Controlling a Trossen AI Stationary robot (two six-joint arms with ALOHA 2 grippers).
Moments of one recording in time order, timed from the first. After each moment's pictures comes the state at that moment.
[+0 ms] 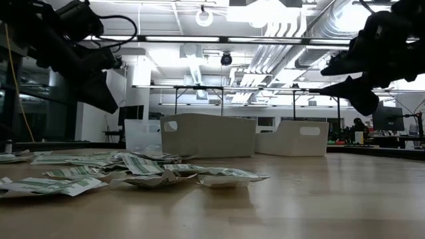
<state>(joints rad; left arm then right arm) 0.42 0.71 0.40 -0.40 -0.02 -0.26 0.12 0.49 0.05 0.24 0.27 0.68</state>
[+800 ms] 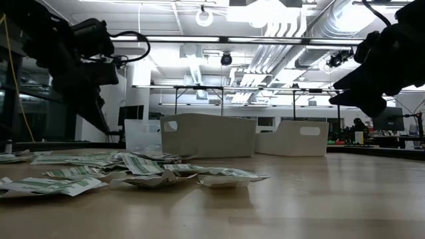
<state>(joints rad) 0.42 0.90 0.40 -0.42 0.15 0.04 0.12 0.33 0.05 -0.02 0.25 0.53</state>
